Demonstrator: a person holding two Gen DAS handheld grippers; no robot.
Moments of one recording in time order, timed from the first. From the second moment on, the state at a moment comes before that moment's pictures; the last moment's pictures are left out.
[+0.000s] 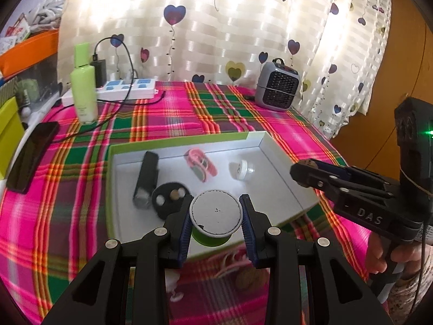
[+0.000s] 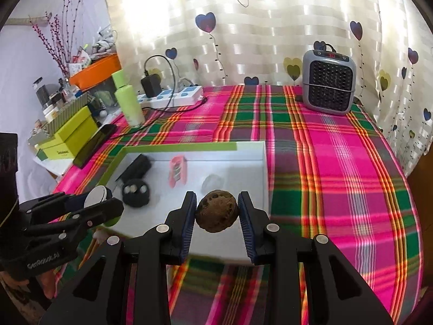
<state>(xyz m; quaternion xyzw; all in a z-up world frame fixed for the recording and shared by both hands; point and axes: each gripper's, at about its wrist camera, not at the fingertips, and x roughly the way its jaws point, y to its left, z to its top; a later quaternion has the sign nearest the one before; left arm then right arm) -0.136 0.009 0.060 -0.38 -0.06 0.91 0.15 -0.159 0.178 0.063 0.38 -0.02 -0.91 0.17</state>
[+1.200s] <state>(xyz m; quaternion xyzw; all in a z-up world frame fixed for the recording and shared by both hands) -0.206 0.039 0.023 -0.42 -0.06 0.89 0.15 -0.252 0.167 0.029 0.42 -0.01 -0.88 0.20</state>
